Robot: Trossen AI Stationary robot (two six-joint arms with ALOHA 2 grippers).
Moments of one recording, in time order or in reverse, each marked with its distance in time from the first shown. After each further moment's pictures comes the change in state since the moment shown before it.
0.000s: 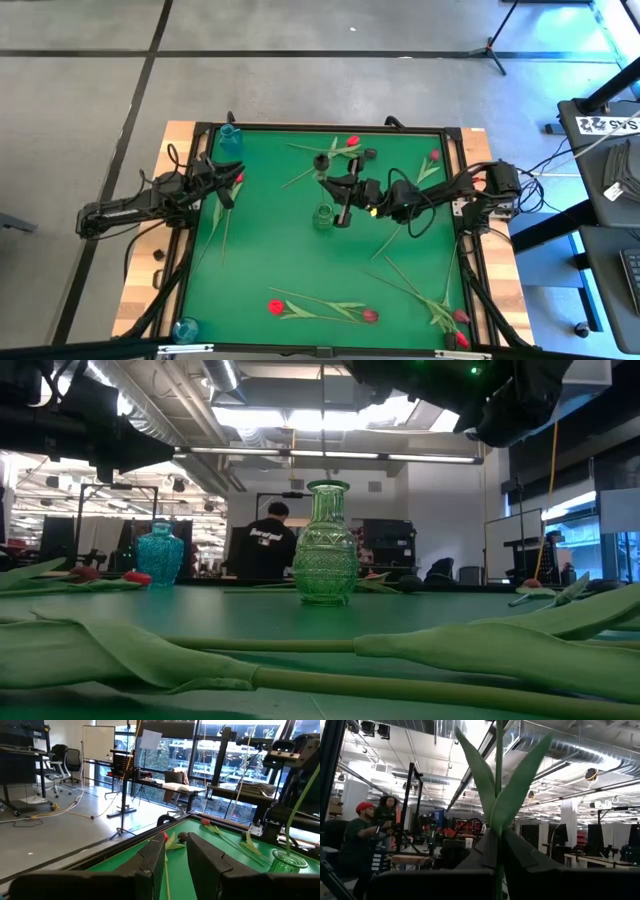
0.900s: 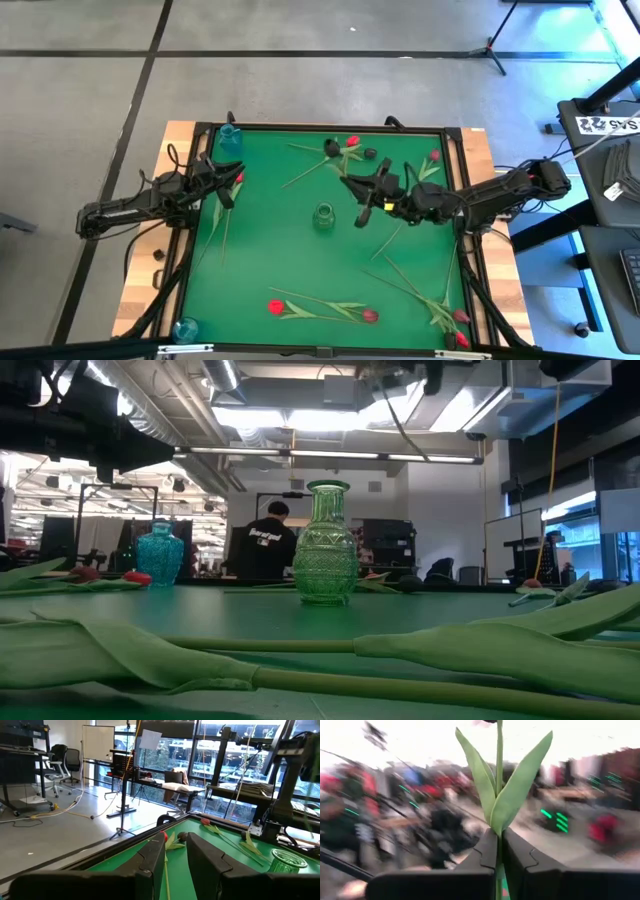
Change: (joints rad) left arm 0.000 0.000 0.000 0.000 0.001 0.000; right arm 0.115 -0.399 -0.060 -0.620 0.292 0.184
